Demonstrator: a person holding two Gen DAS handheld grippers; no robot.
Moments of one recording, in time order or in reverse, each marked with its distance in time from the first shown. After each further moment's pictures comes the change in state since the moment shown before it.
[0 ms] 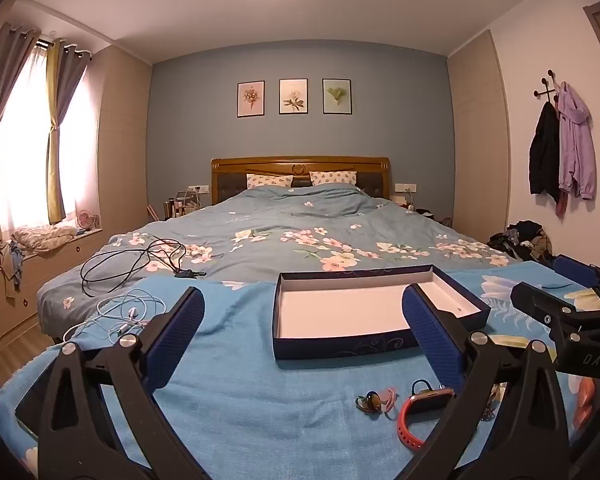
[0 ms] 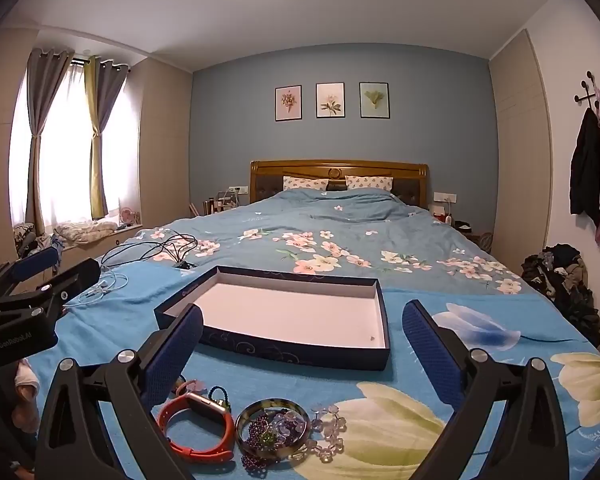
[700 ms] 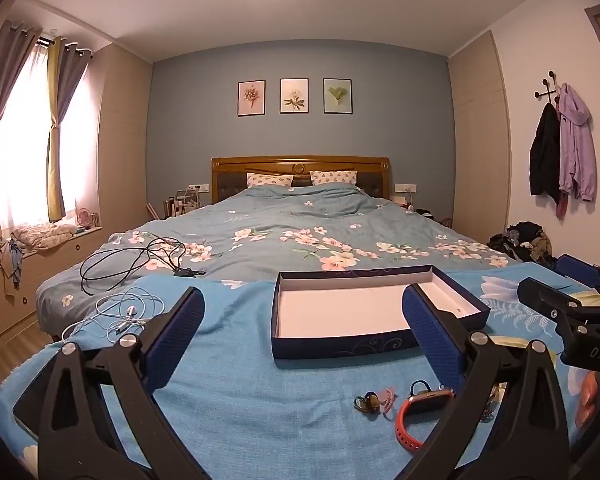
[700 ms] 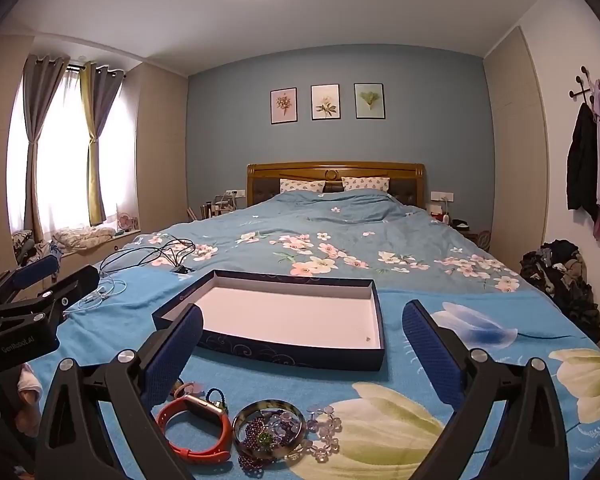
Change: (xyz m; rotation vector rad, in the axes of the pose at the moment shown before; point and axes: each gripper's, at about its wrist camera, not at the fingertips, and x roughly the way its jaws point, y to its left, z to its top) left arm 0.000 0.003 0.002 -0.012 0.001 0.002; right arm -0.002 -0.006 0.000 0.029 -0.010 0.006
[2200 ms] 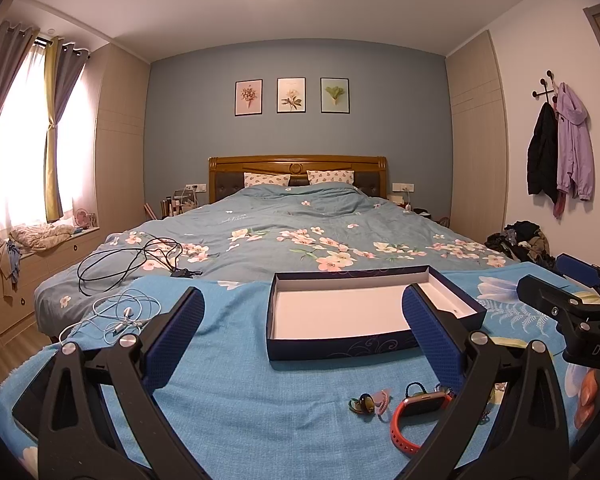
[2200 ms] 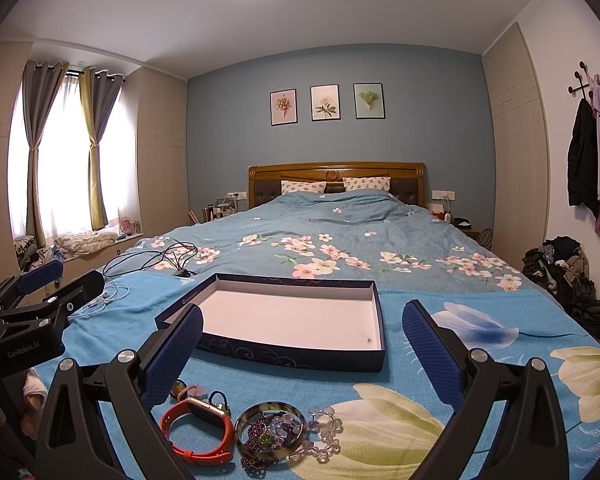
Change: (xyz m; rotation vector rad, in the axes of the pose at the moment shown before) left arm 0.001 -0.004 0.000 0.001 0.001 -0.004; right arm 0.000 0.000 0.003 0.009 -0.003 -0.001
